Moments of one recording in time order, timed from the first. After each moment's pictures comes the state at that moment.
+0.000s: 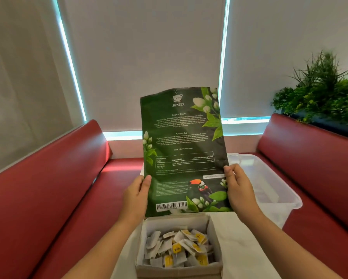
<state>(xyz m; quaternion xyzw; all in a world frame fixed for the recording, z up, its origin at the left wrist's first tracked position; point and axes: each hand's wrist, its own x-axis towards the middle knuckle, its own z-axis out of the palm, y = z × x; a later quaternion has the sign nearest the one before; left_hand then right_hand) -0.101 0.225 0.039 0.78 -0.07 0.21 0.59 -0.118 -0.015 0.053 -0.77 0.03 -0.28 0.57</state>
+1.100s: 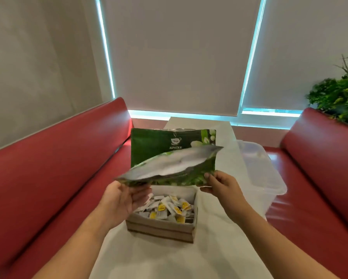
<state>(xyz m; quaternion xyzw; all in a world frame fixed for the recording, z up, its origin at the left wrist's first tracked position) -0.210 0.204 0.010 0.50 0.09 -0.09 0.85 -0.182 -0.068 0.028 -0.70 -0.10 -0.02 0.71</state>
